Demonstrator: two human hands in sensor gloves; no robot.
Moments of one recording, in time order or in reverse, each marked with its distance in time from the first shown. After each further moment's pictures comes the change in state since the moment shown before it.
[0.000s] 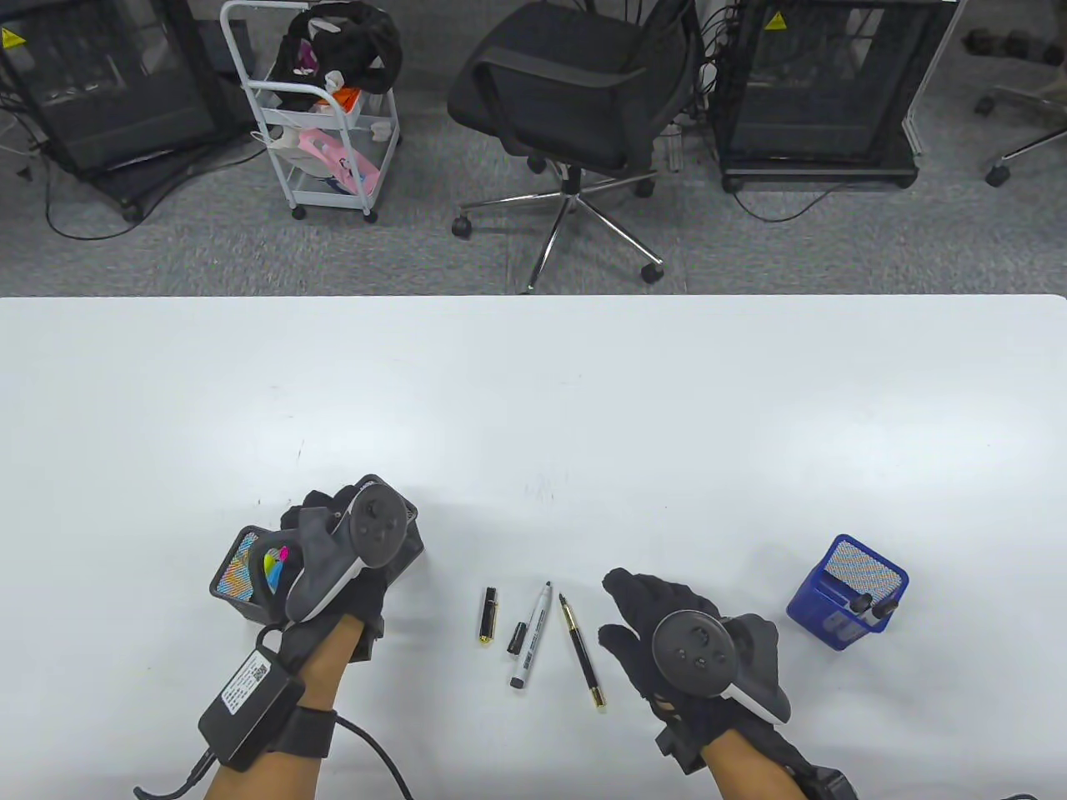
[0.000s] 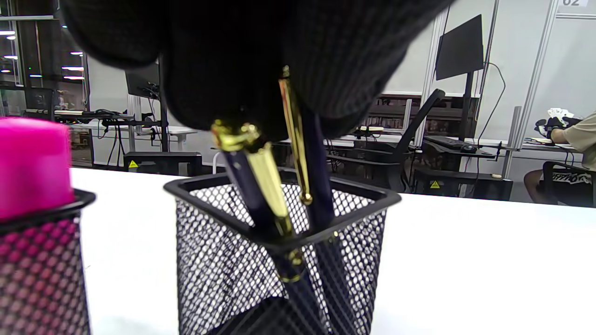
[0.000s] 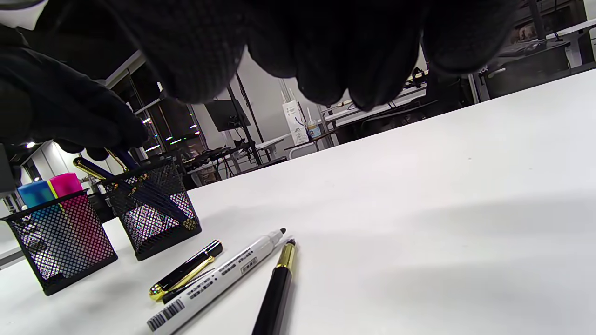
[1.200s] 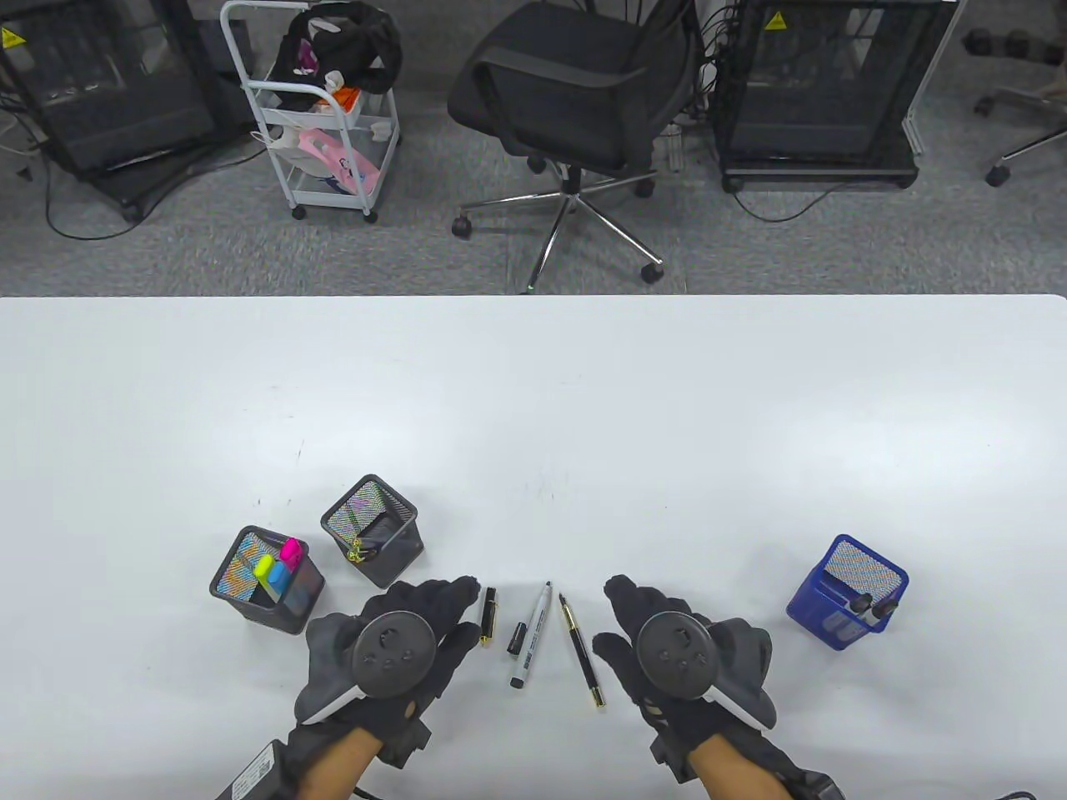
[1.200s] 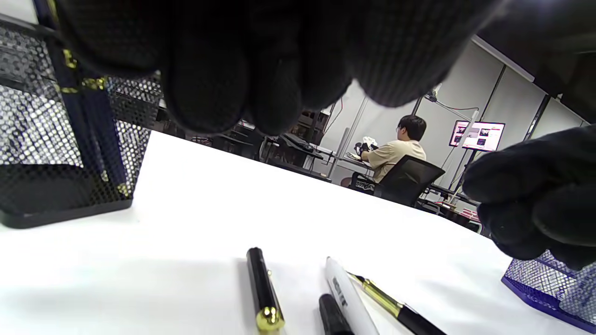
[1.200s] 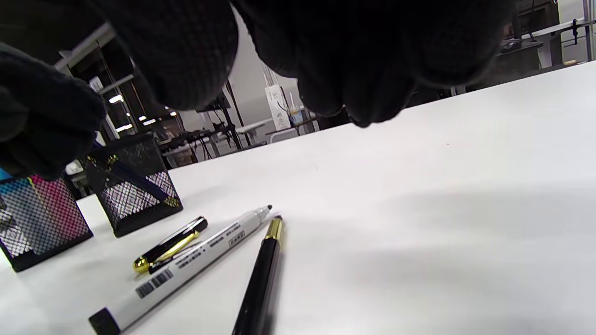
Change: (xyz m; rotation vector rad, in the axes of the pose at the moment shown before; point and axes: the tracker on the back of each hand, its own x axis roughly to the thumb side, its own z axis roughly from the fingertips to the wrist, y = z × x) left_hand 0.029 -0.039 0.082 -0.046 -0.447 0.325; right_hand 0.011 0.009 0.000 0.057 0.083 0.070
